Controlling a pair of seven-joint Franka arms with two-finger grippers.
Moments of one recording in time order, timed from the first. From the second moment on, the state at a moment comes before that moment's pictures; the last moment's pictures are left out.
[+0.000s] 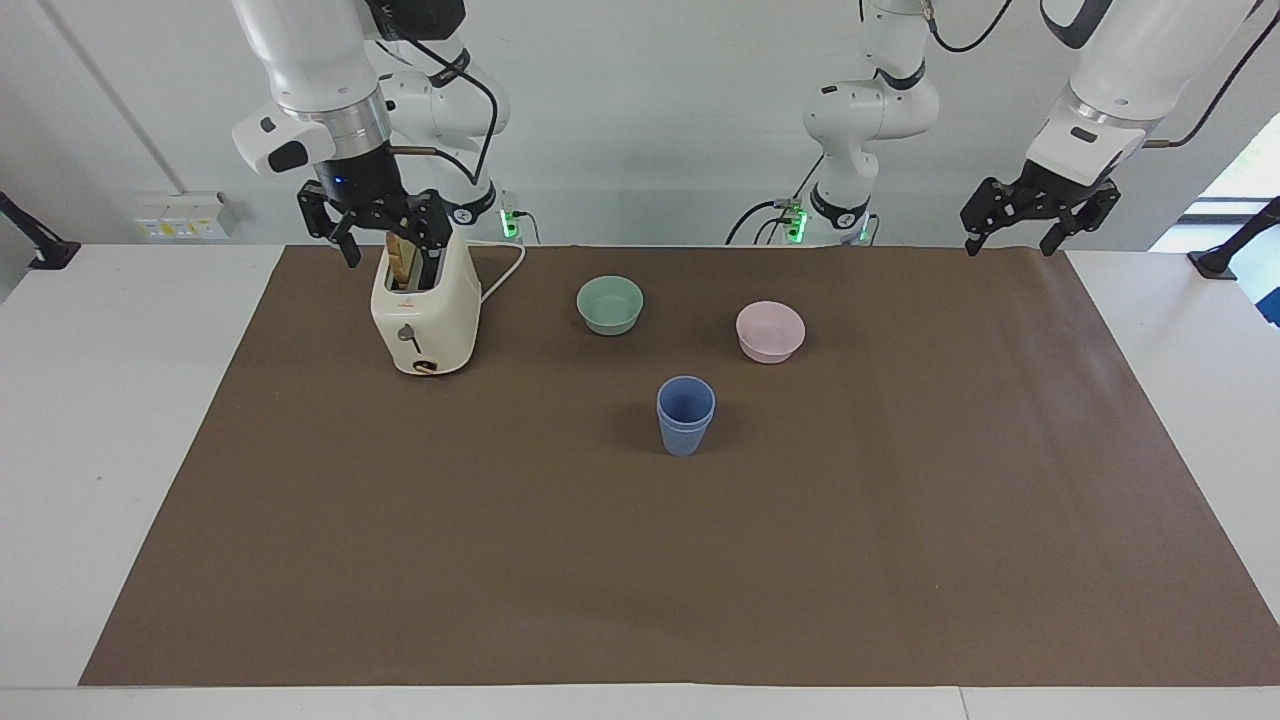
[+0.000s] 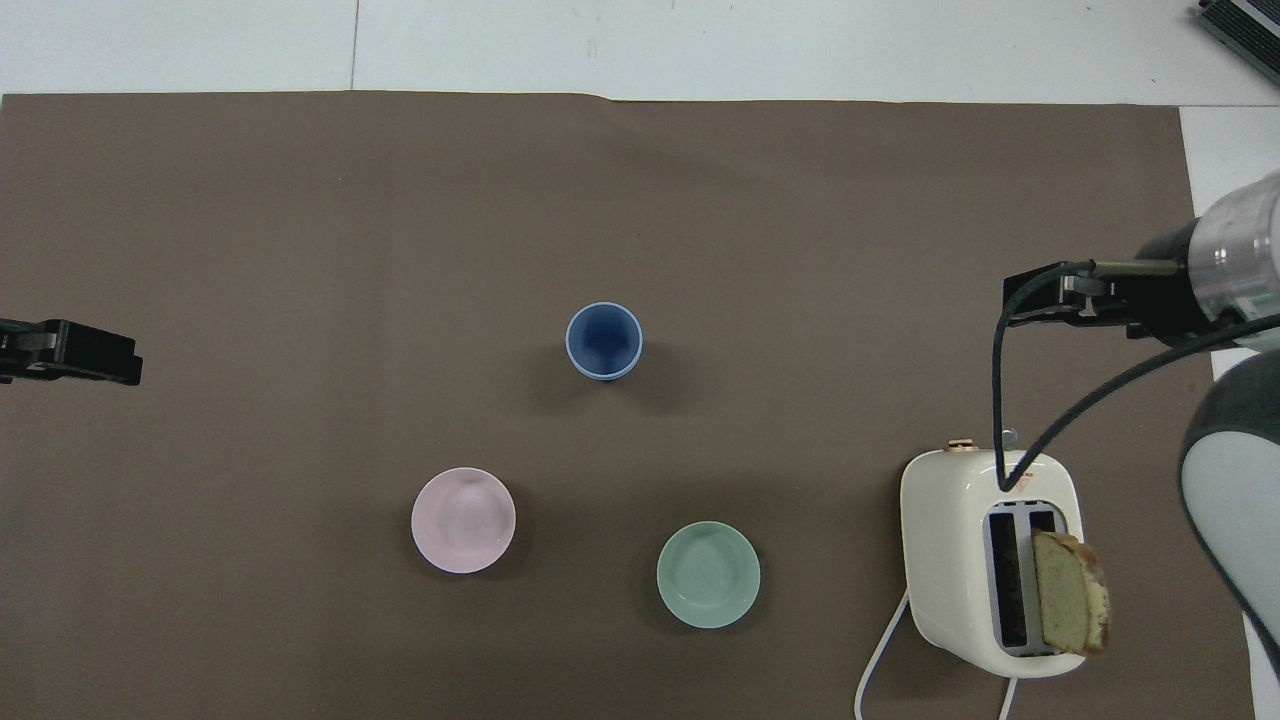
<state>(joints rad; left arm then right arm) 0.05 -0.08 -0.11 -1.61 0.01 1.50 0.01 -0.10 -0.01 0.23 -1.53 -0.03 1.59 0.24</state>
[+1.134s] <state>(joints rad) 0.05 -0.08 -0.11 -1.61 0.01 1.50 0.01 -0.01 -0.03 0.07 -1.52 -0.03 1.50 0.13</state>
